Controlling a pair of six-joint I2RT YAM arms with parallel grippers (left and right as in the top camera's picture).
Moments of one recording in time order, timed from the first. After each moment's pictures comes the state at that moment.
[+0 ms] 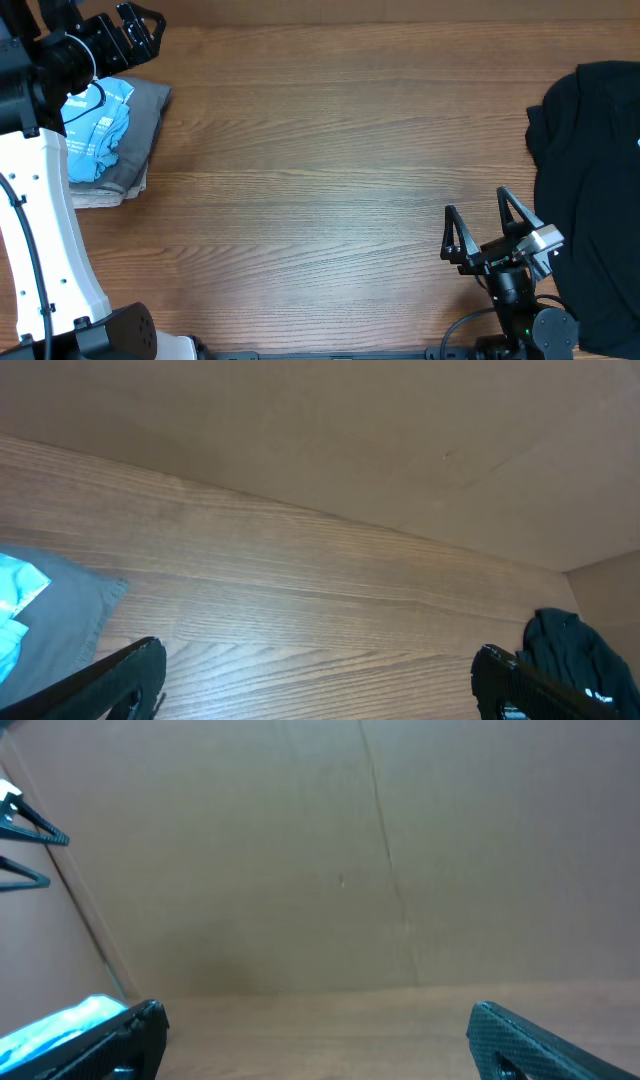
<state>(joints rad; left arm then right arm) 0.27 1.65 1.96 -0.95 0.54 -0.24 0.10 0.01 0.09 0.18 -0.21 0.31</state>
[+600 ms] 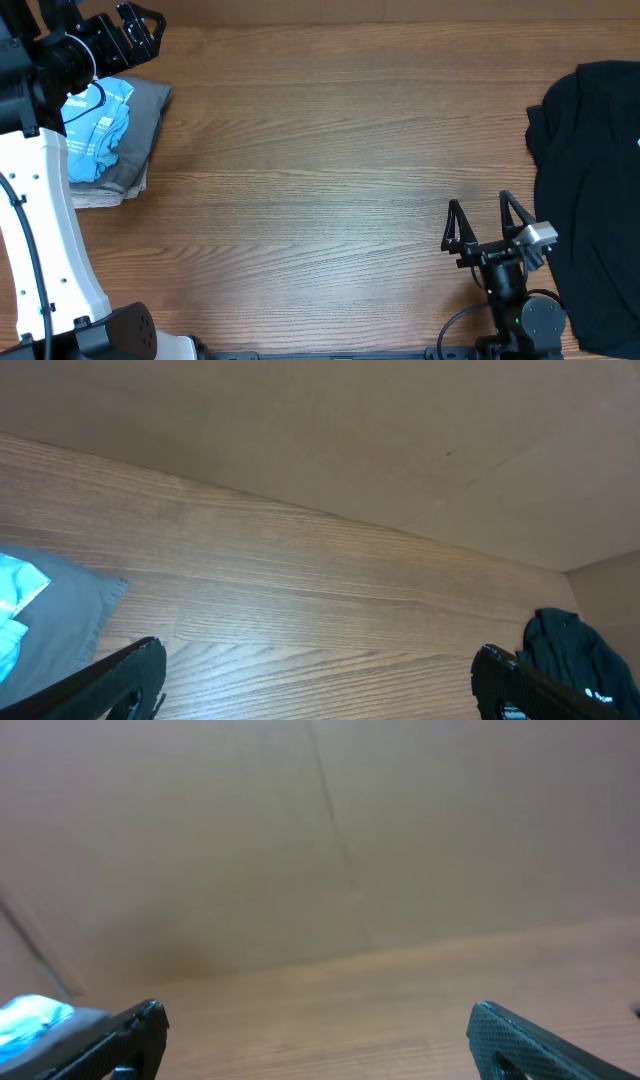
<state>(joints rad) 0.27 1.65 1.96 -0.95 0.54 -0.24 0.09 0.01 0.02 0.14 -0.09 0.31</state>
